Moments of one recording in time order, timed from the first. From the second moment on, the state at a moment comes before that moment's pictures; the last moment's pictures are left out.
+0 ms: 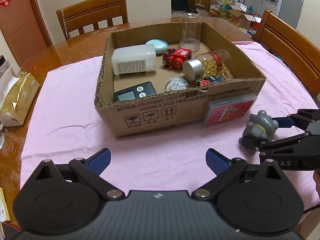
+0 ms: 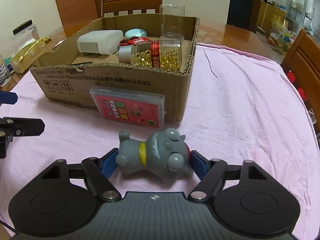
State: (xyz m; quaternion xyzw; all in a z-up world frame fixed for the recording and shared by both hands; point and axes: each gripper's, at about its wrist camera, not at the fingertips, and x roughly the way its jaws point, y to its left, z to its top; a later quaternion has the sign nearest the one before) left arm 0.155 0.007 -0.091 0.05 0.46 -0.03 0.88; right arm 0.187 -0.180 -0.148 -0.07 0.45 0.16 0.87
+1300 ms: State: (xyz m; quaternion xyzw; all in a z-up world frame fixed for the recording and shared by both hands) left arm 0.211 -0.055 -0.102 -0.06 0.44 0.03 0.89; right arm 0.174 -0.243 -0.142 -0.11 0.45 0.18 0.87
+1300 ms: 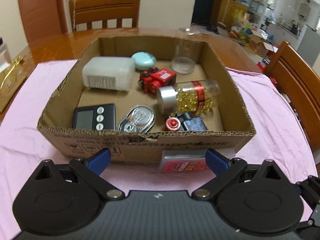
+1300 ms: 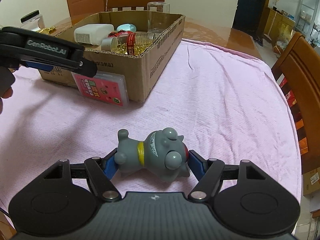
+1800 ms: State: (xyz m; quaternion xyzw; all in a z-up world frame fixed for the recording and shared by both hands) left arm 0.208 -0.057 -0.095 -0.06 0.44 0.05 0.90; right arm 0.177 -0.248 -0.143 -0.10 0.46 0.20 0.86
